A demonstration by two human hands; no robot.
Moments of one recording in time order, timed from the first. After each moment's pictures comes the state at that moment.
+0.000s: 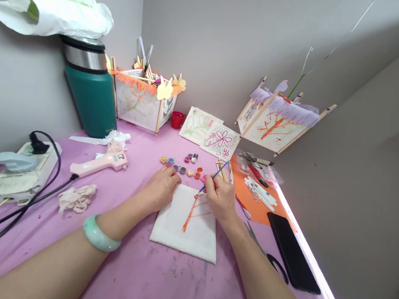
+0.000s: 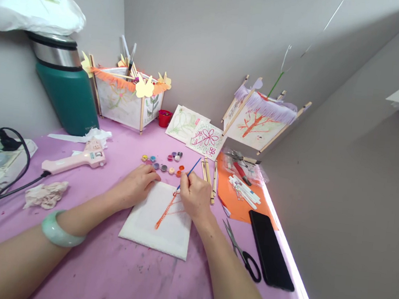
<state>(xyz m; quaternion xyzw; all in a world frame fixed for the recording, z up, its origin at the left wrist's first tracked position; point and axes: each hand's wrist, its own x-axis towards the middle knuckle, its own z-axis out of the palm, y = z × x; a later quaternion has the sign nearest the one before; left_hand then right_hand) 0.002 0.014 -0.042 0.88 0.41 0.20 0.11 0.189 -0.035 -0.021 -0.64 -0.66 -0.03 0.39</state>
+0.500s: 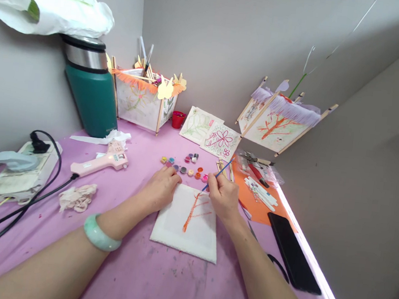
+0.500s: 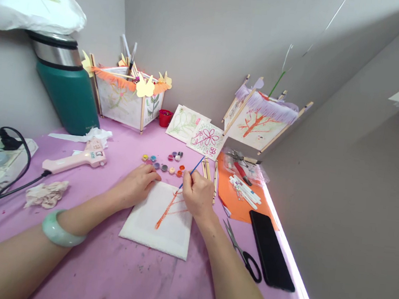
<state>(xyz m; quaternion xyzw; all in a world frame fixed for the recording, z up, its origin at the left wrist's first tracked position) 0.001 0.013 -0.042 0.88 0.41 0.21 0.11 0.193 -0.035 -0.018 -0.63 -0.66 -0.04 0.40</state>
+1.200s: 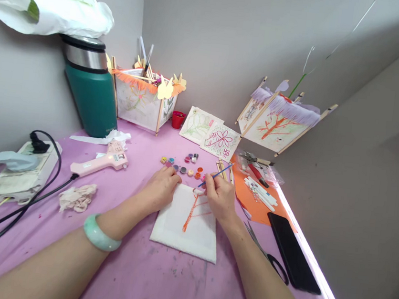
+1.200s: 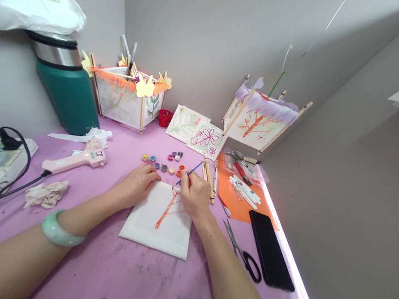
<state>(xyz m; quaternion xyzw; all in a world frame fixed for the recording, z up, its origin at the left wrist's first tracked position) 0.002 0.014 -0.041 0.88 0.42 0.20 0.12 0.189 -0.033 -0.021 -0.62 -0.66 0.00 0.43</state>
